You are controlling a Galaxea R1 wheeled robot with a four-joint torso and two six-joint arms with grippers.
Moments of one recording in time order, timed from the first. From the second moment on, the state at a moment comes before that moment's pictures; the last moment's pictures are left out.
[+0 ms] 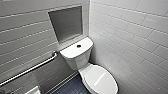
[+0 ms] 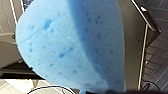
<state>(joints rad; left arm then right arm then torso) 1.43 2.66 -1.96 0.18 0.13 -0.18 -1.53 2.41 -1.88 -0.61 0.28 1.02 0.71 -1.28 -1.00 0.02</state>
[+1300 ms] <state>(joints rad) 1.44 2.83 -2.29 0.18 0.12 -0.18 -1.57 2.62 -2.20 -0.67 0.28 1.01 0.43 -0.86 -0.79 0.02</state>
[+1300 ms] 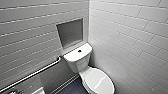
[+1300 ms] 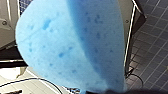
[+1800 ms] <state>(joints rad) 1.44 2.90 -2.40 0.18 0.12 -0.18 -1.57 2.77 -2.46 -0.70 0.27 1.01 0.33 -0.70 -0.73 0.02</state>
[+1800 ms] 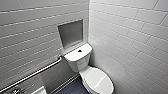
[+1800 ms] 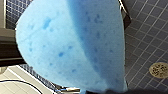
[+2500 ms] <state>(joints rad) 1.46 2.91 -2.43 0.18 0.12 -0.18 -1.59 2.80 -2.49 -0.75 0.27 1.02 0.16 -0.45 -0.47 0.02</state>
